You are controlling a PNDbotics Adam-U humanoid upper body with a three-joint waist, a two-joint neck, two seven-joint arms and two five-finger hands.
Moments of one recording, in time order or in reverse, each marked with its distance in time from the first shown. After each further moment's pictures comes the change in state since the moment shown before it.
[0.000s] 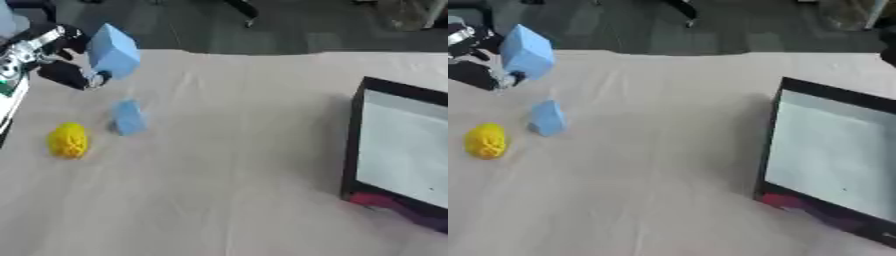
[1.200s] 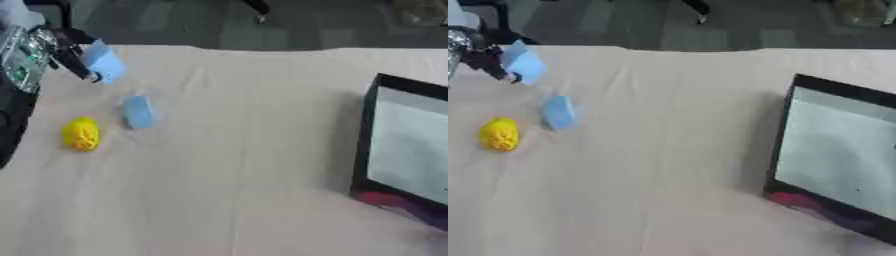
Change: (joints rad) left arm -0.308 -0.029 0.115 0.549 -0.331 0.086 -0.205; right arm 0.257 0.274 -0.082 0.106 0.051 0.041 -0.146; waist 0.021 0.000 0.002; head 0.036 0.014
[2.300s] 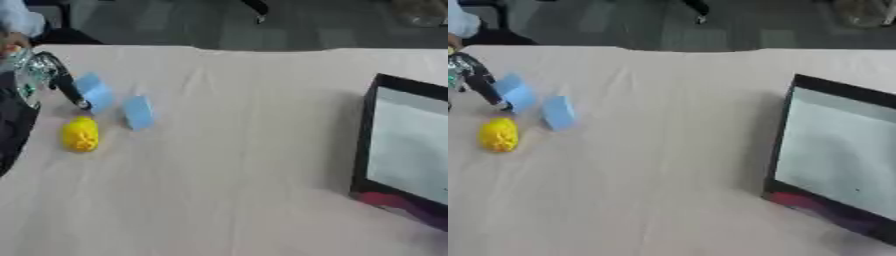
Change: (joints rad) left arm -0.071 -0.030 0.011 0.334 -0.289 0.032 -0.030; right arm -0.001 0.000 -0.002 0.000 -0.004 0.002 0.002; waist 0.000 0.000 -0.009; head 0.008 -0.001
